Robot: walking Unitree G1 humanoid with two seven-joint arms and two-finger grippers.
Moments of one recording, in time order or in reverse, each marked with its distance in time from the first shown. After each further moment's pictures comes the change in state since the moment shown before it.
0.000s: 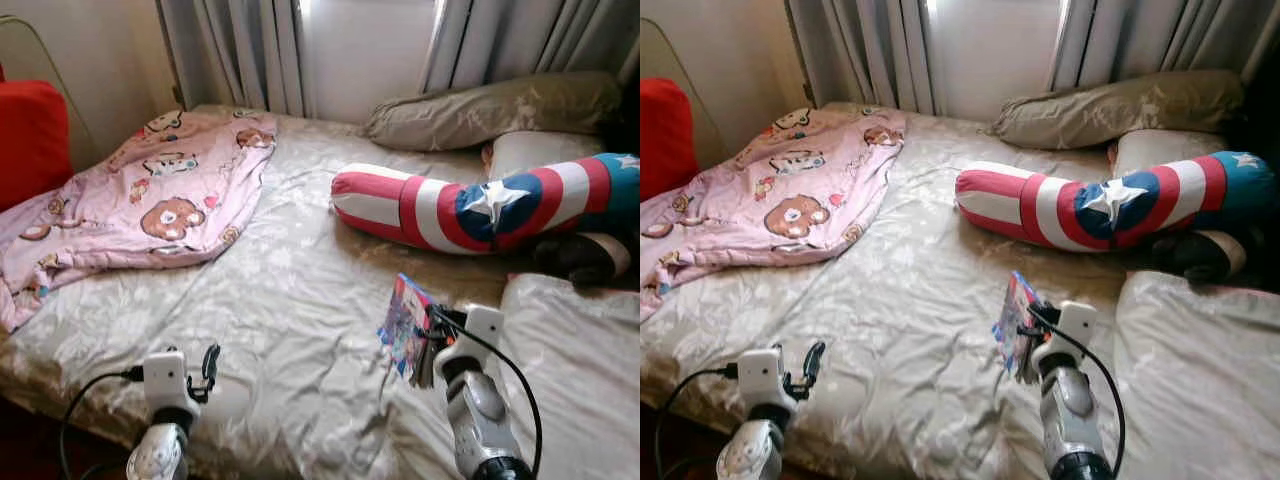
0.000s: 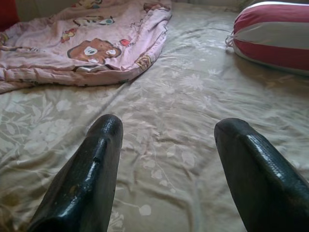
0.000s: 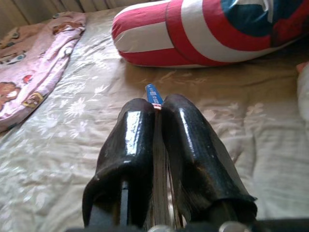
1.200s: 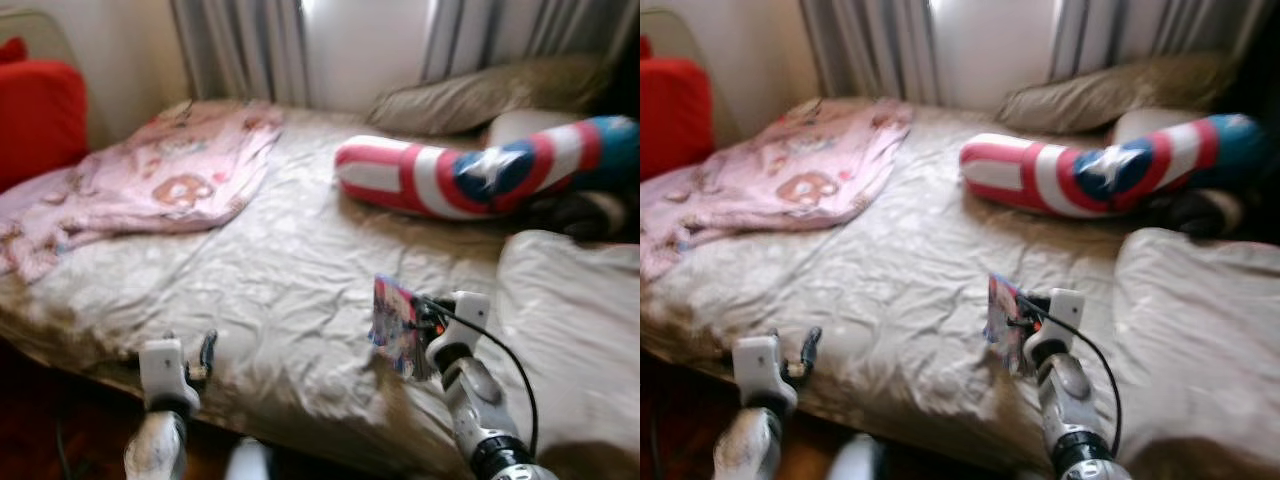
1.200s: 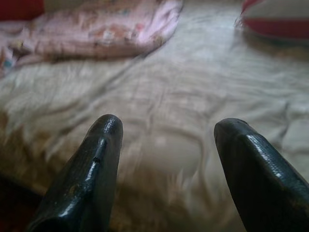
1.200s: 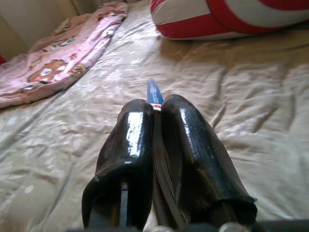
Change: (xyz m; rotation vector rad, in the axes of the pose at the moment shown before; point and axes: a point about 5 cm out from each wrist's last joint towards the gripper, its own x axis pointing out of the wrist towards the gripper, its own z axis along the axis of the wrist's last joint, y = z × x) left arm -0.008 0.003 -0.004 -0.019 0.018 0.022; right arm 0.015 0.010 0.011 0.011 0.031 0.133
